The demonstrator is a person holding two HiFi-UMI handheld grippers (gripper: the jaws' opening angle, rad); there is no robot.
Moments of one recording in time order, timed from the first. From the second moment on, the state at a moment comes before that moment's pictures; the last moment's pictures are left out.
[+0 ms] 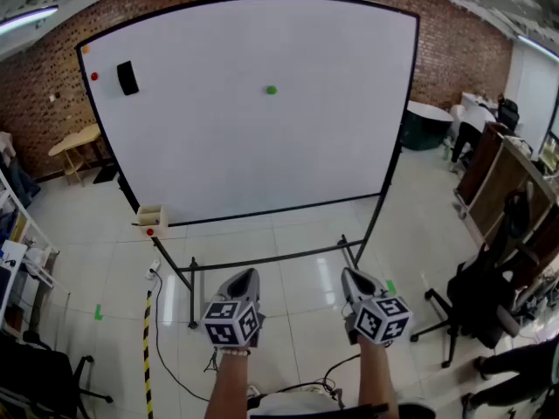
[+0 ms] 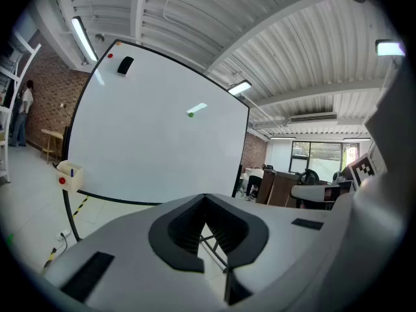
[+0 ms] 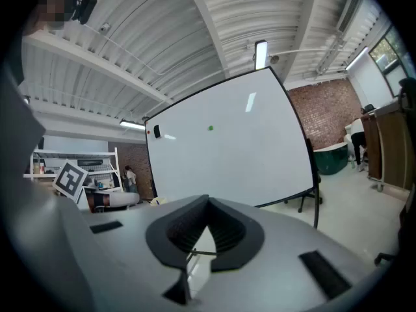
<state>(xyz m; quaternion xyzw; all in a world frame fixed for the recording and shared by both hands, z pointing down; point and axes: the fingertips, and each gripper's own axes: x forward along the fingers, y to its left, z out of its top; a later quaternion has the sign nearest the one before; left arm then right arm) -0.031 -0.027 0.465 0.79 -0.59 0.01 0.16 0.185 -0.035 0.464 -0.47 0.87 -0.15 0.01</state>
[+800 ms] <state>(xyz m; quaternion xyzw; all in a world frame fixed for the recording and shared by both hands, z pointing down) -0.029 -0.126 0.438 0.79 -0.60 0.01 0.14 0.216 -0.109 0.501 -0.48 0.86 -0.17 0.01</state>
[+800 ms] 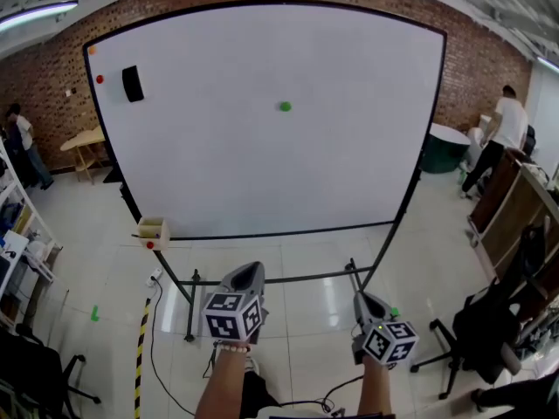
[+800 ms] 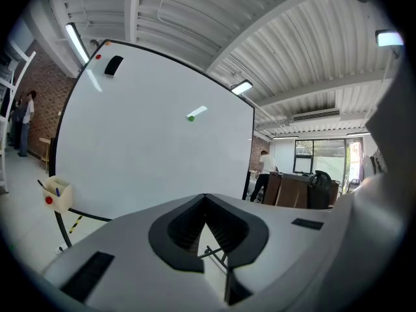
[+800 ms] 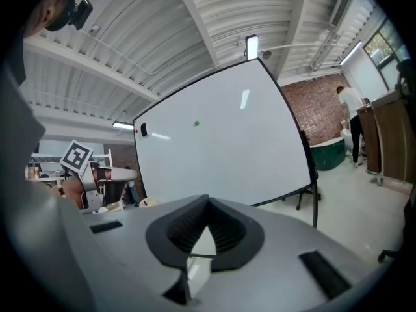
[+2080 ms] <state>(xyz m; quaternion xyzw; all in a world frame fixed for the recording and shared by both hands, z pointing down) -0.166 -0.381 0.398 0.81 -0.56 0.00 0.14 -0.026 -0.486 0.216 -0.53 0.83 0.18 -0.05</state>
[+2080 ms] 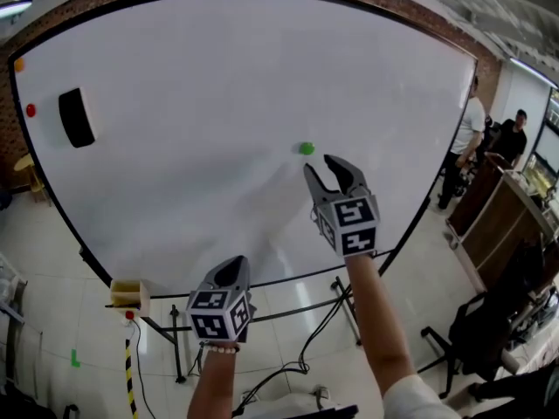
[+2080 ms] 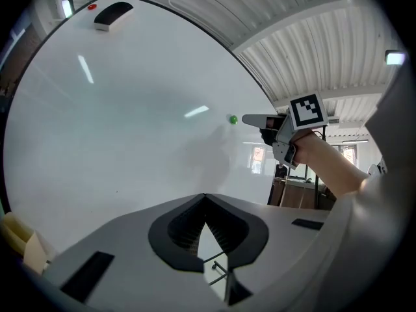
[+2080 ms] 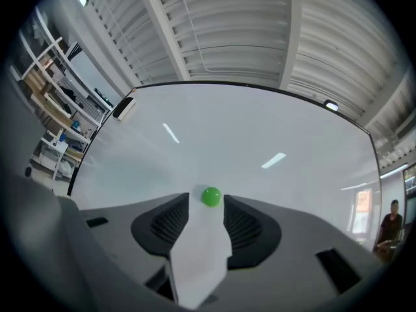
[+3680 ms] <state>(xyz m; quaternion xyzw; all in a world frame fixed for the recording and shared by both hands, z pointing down) -0.158 -0.390 0.398 0.82 -0.56 0.00 0.14 -0.045 -0.531 0.216 -0.54 0.80 0.24 -0.14</state>
